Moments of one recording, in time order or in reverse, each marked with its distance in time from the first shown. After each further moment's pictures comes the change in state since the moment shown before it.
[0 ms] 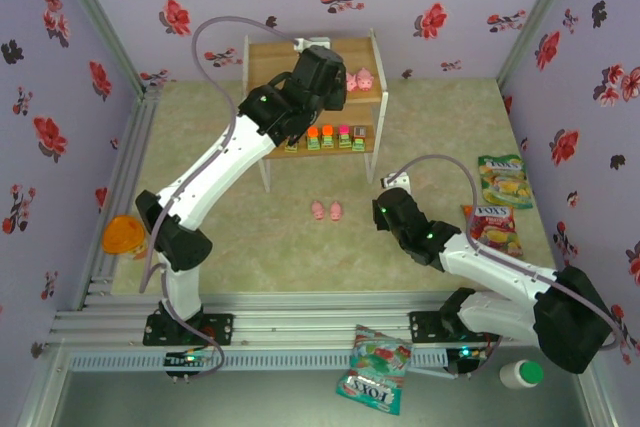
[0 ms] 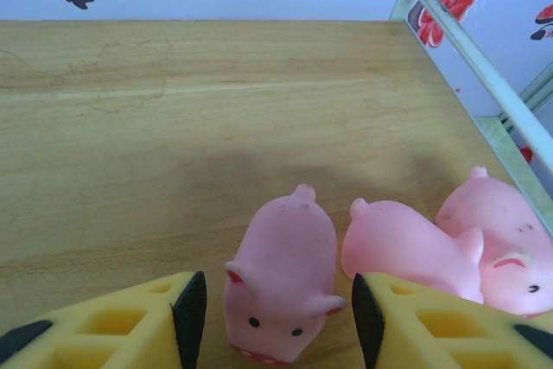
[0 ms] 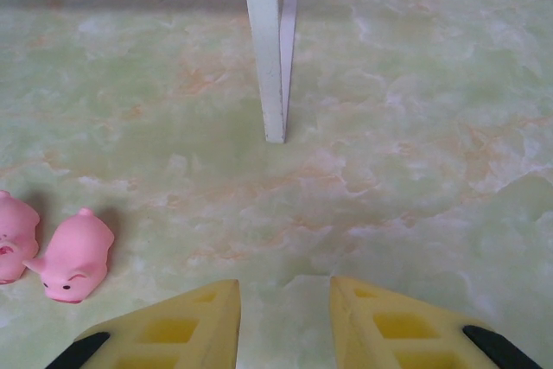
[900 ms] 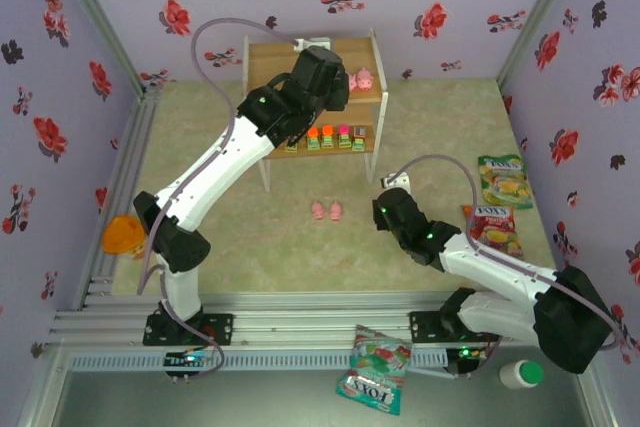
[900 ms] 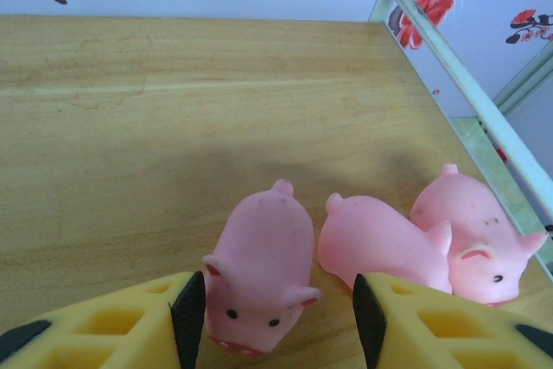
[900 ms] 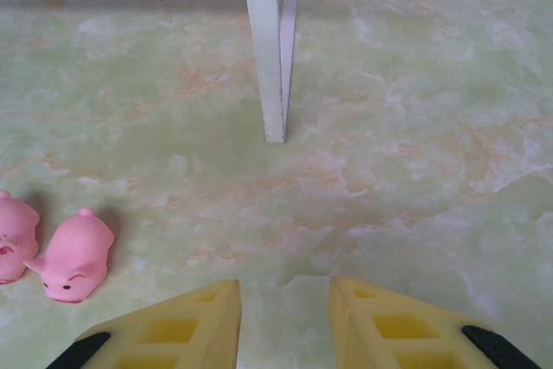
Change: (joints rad) left arm -0.003 -0.010 -0.023 0.023 0.035 -0.019; right arm 0.000 0.000 0.000 0.000 0.000 0.000
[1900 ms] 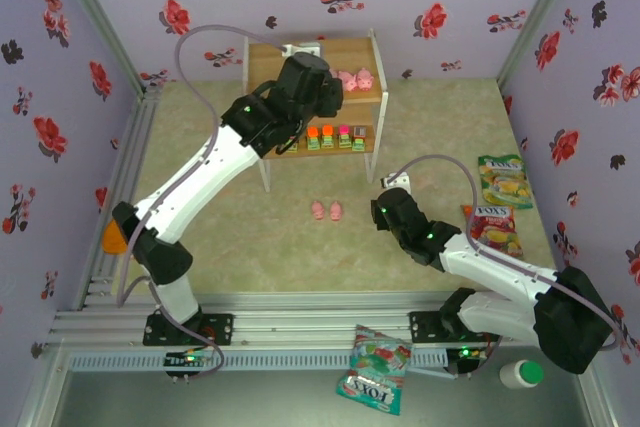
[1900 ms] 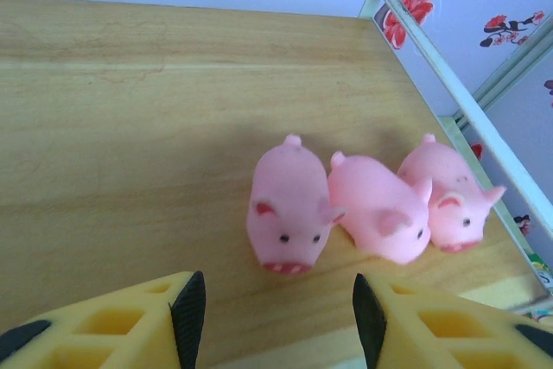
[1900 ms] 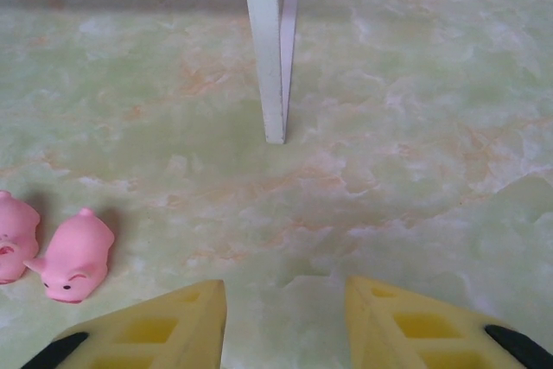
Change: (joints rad) left arm -0.009 -0.148 -0.166 0.047 0.032 -0.018; right arm 0.000 -0.002 0.000 0.000 0.000 -0.004
